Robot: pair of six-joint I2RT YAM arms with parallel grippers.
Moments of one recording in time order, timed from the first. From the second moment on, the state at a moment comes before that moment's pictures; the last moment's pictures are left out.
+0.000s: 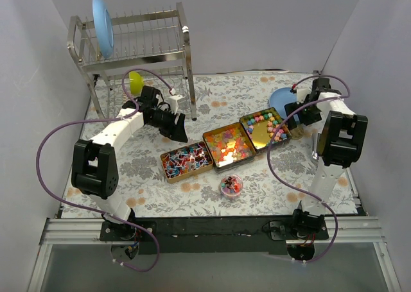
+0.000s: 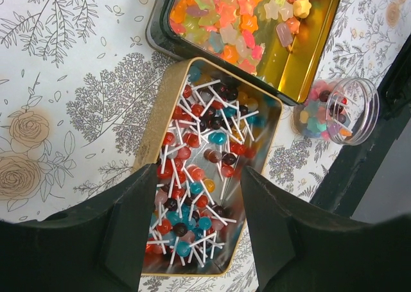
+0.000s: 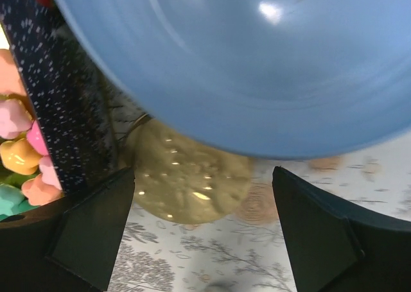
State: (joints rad) left arm -0.27 1.68 1.28 -0.69 0.72 0.22; right arm -0.17 2.06 1.58 -0.73 -0.25 -0.49
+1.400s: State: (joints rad) left arm -0.27 1.68 1.26 -0.69 0.70 0.22; right arm -0.15 1.98 1.42 -0.69 -0.17 -0.42
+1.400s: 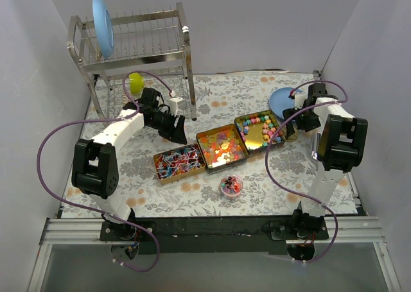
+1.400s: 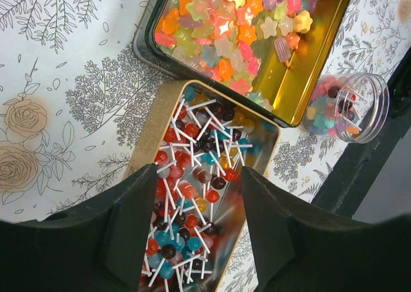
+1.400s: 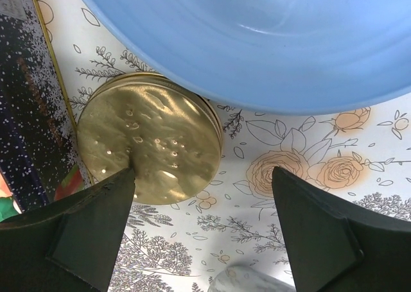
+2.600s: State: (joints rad) left arm -0.27 1.68 1.25 -0.68 0.71 0.20; right arm -0.16 1.96 1.44 -0.84 -0.38 -0.74
